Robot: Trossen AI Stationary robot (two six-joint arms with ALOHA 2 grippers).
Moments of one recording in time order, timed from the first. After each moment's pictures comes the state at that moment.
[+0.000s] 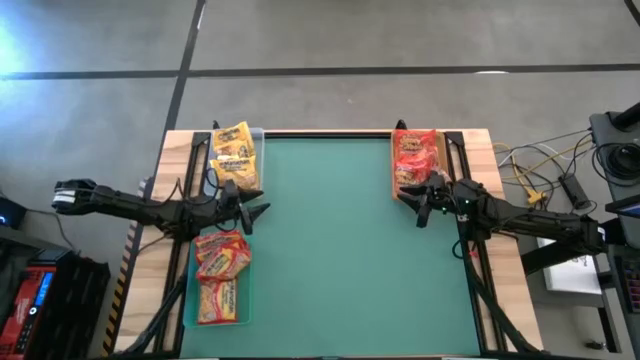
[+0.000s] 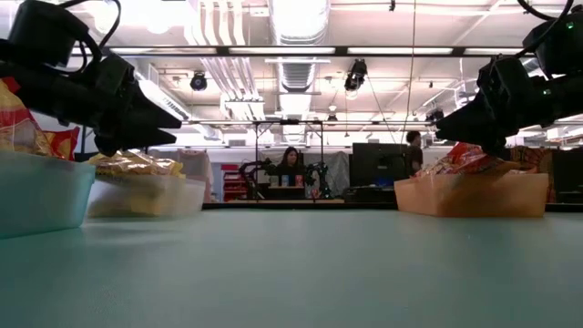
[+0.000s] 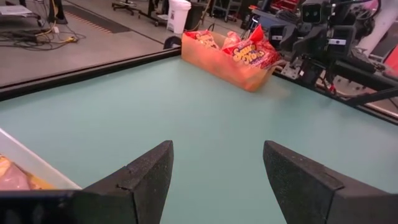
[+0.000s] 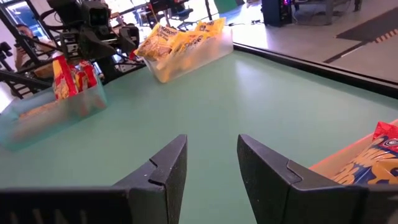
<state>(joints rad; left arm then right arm) -0.03 0.69 0.04 0.44 -0.46 -0.38 -0.33 0.35 0.01 0.13 -0.03 0.28</state>
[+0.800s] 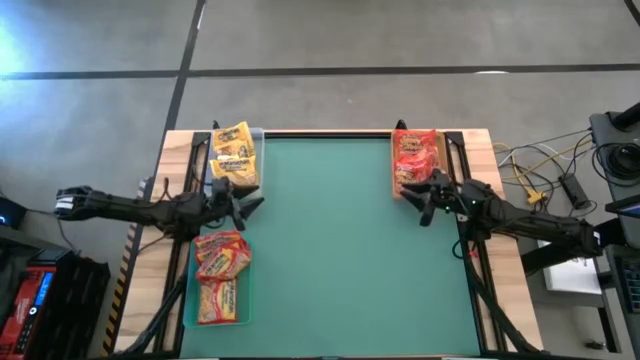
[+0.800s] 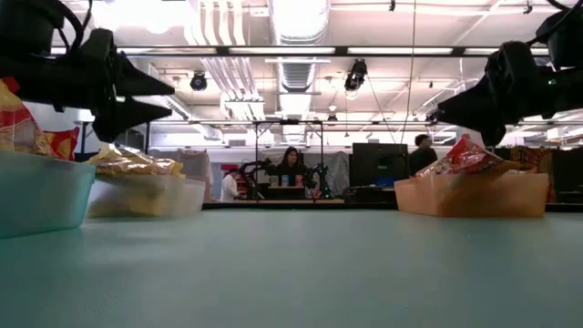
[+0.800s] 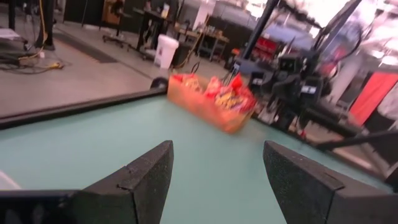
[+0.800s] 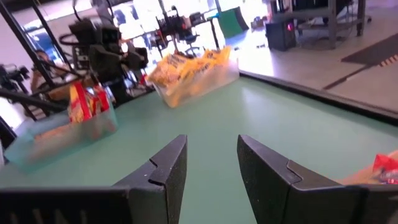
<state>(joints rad) -0.03 0.48 0.01 0.44 -0.46 -0.38 -0.33 0.21 0.01 0.12 -0.03 0.28</state>
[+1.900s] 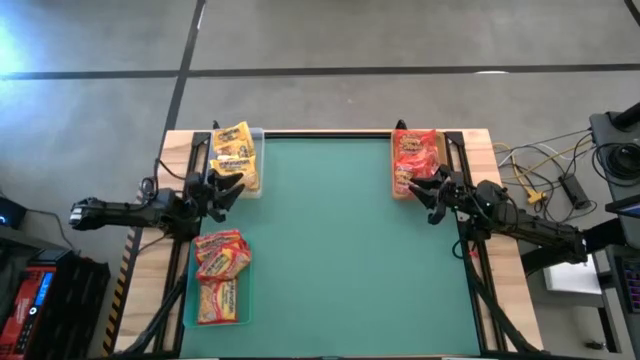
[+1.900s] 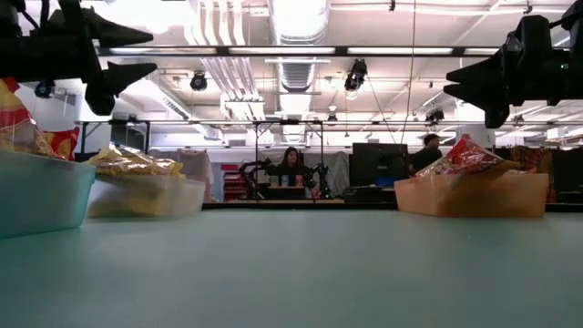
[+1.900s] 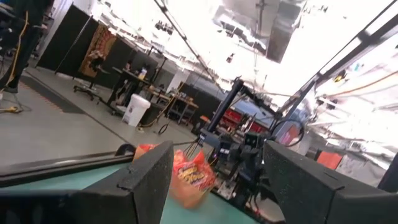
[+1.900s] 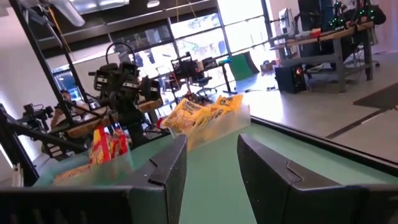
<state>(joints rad) -0.03 0.12 0.01 0.44 -0.46 -0.38 -0.33 0.00 0.01 0.11 -0.03 0.28</state>
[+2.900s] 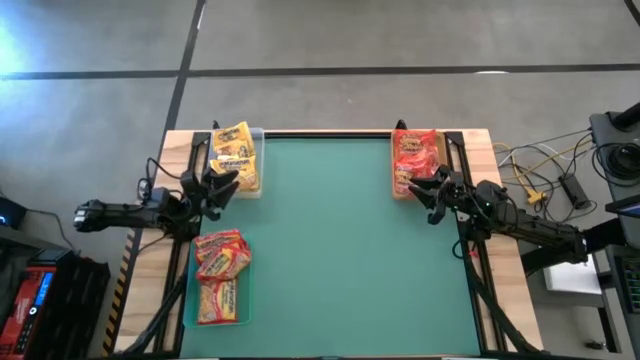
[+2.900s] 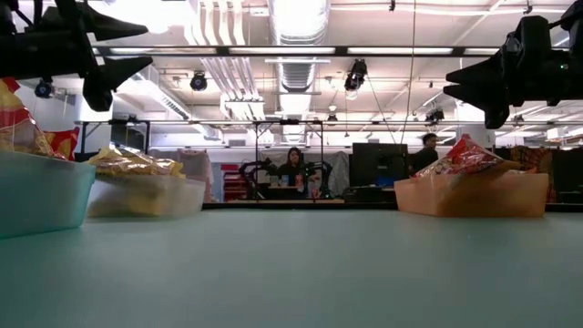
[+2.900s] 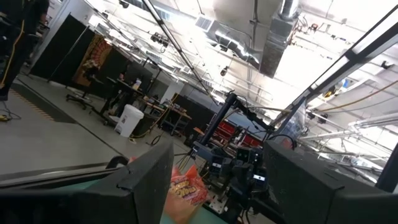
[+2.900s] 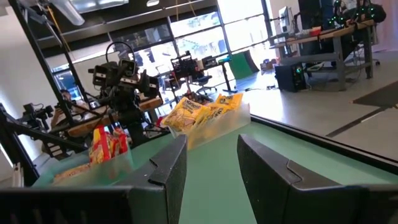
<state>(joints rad) -0.03 0.05 0.01 0.44 -0.46 -0.38 -0.33 0.02 0.01 0.11 -0.03 0.28</state>
